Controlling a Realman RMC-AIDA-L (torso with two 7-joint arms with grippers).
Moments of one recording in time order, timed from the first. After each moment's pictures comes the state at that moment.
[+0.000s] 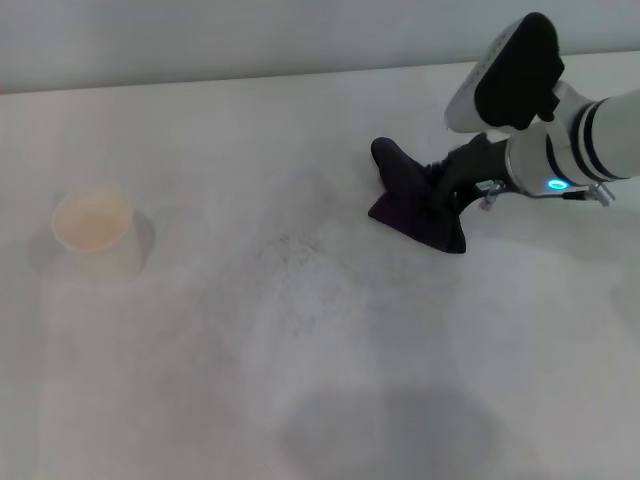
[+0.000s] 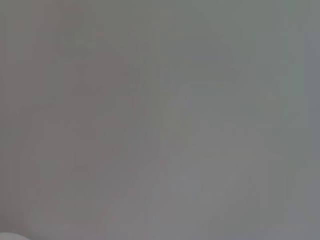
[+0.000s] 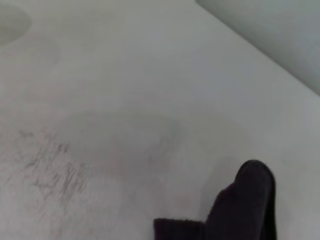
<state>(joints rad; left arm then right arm) -0.34 -2.08 1.11 0.11 -2.93 -1.18 2.47 0.52 2.01 -1.53 -0.98 0.77 0.85 -0.93</state>
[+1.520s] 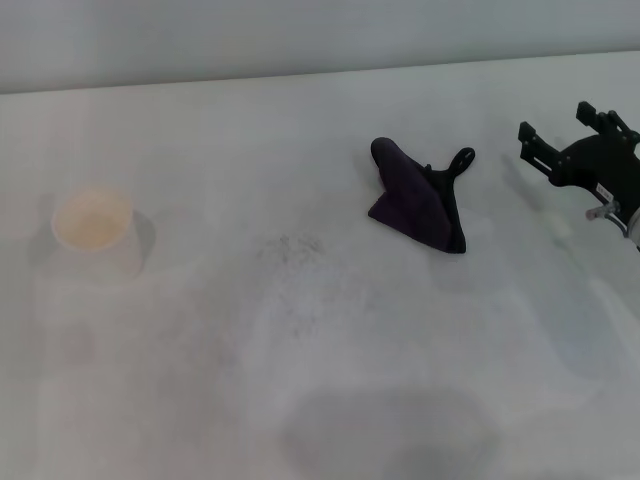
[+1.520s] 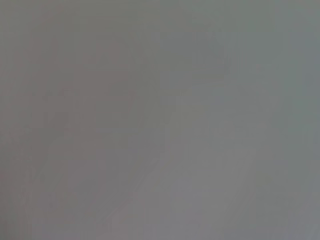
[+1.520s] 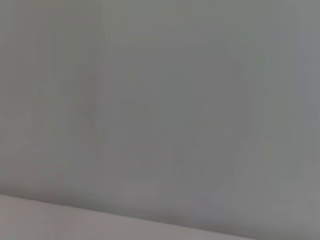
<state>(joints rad) -0.36 -2.08 1.07 0.10 -2.93 -1.15 2.66 0.47 2.03 -1.06 -0.02 2.54 1.03 -2.77</state>
